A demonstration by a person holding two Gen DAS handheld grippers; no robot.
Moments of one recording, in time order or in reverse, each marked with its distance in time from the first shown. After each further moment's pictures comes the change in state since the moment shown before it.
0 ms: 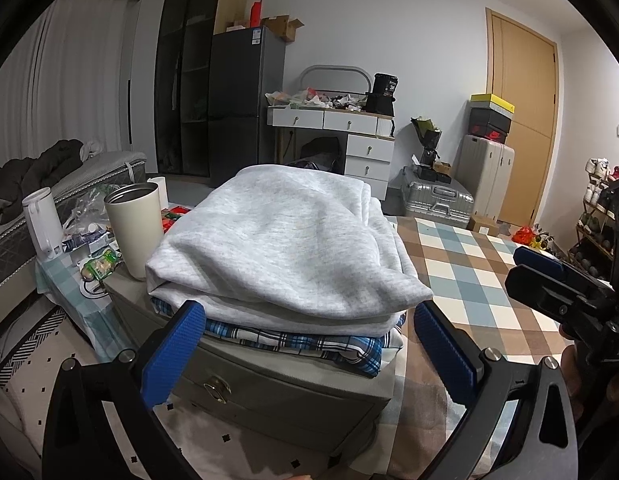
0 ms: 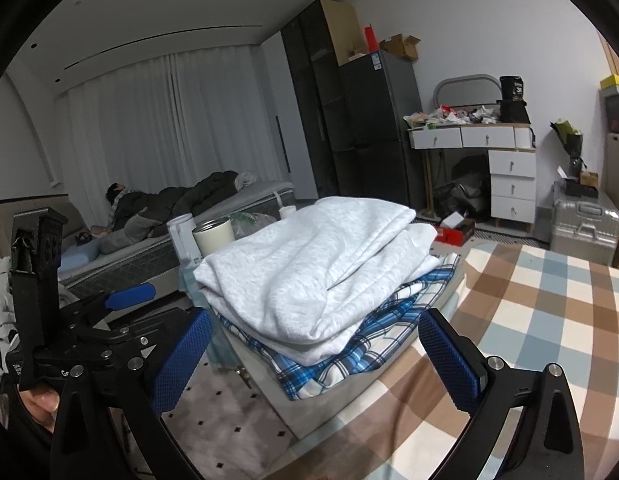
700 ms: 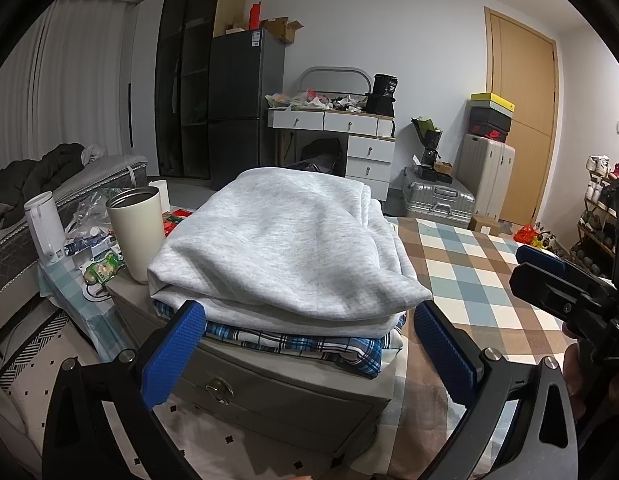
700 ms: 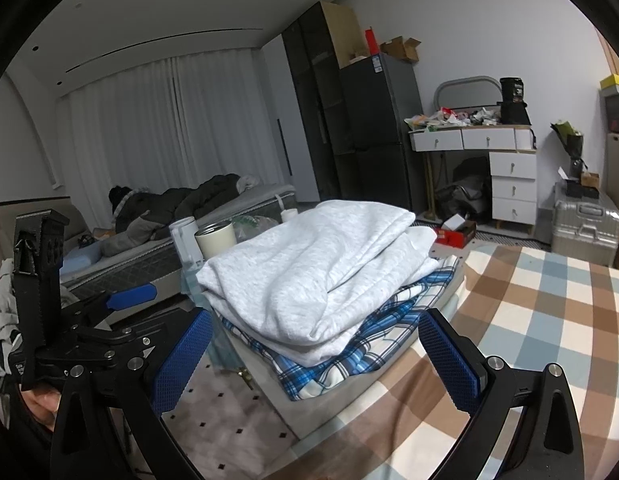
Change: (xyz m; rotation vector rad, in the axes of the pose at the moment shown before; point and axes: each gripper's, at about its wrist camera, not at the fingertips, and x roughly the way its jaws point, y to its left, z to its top) left arm 0.000 0.002 0.002 0.005 -0.006 0.007; right arm -0.003 -0.001 0.000 -0.001 -0.005 0.009
